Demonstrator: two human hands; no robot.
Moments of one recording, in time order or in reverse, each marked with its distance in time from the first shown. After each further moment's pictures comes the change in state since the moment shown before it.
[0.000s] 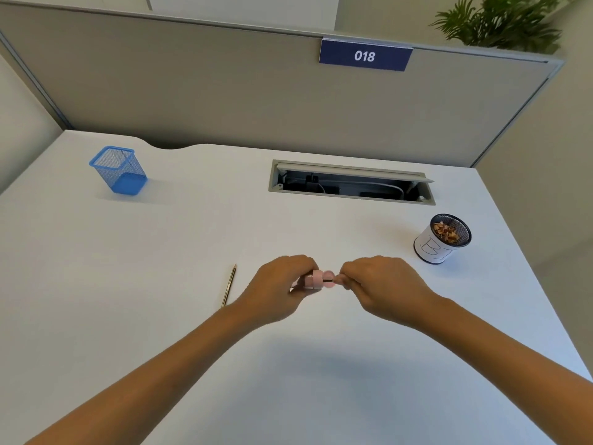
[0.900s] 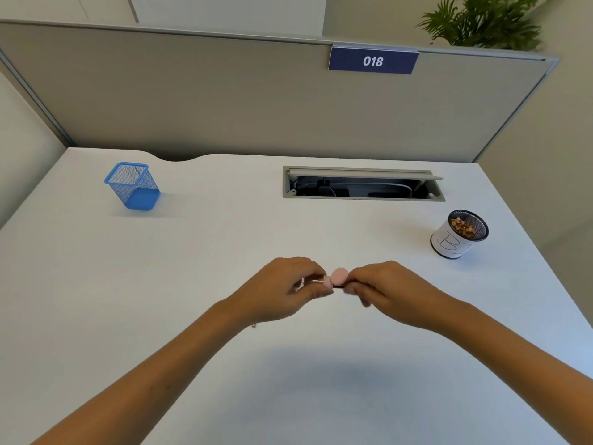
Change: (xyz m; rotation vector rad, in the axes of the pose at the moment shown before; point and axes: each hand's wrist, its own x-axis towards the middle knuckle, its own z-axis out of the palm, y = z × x) left_hand -0.019 -0.040 -0.061 -0.047 -0.123 0.119; right_hand 0.024 -0.050 -0.004 0.319 -0.099 0.087
